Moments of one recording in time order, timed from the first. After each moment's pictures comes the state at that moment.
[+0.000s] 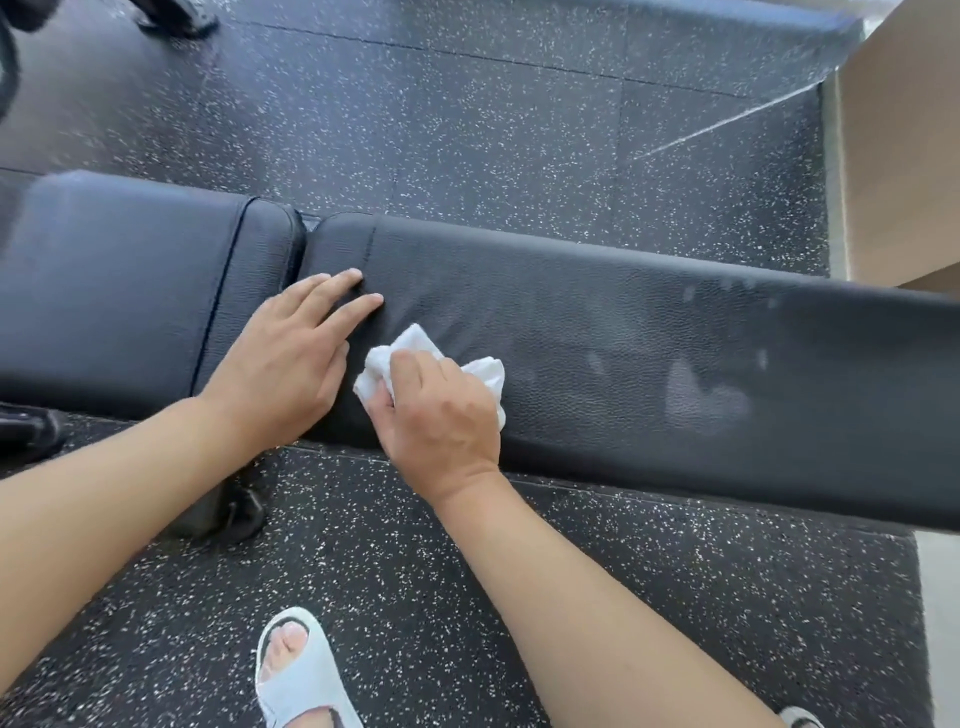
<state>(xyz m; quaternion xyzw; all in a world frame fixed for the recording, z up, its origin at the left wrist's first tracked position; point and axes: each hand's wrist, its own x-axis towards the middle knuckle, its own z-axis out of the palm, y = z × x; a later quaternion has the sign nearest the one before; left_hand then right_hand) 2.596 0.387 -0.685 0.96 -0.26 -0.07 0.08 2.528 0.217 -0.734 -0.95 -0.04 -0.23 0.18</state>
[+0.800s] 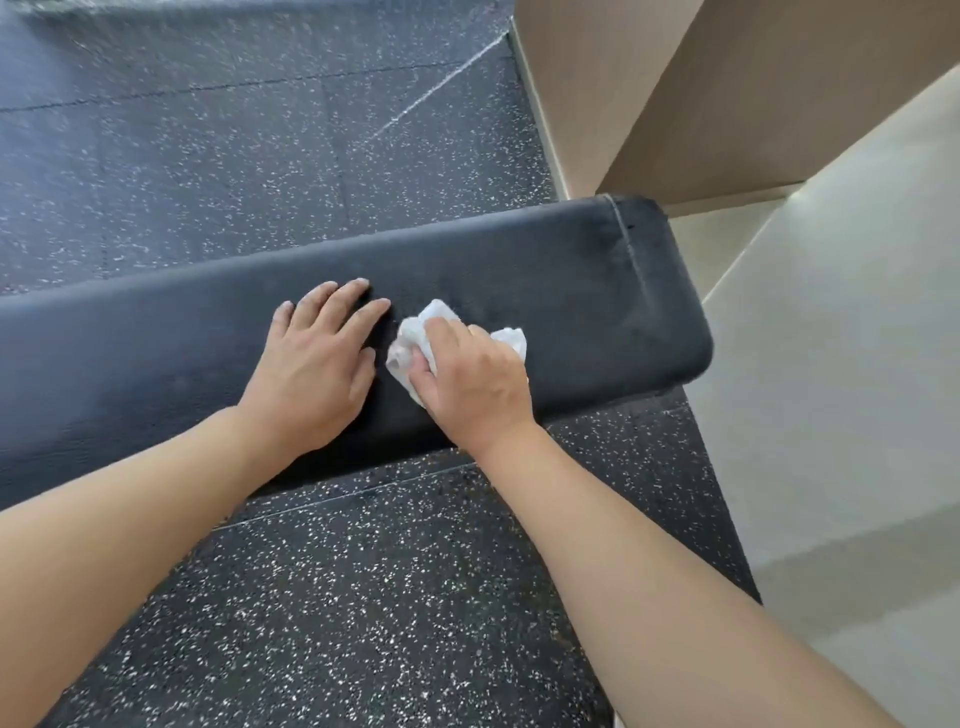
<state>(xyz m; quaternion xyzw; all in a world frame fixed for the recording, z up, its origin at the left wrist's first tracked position) 2.533 -0.005 -0.688 0.92 -0.36 -0.10 0.09 2.441 -0.175 -0.726 -0.97 0.09 -0.20 0.13</state>
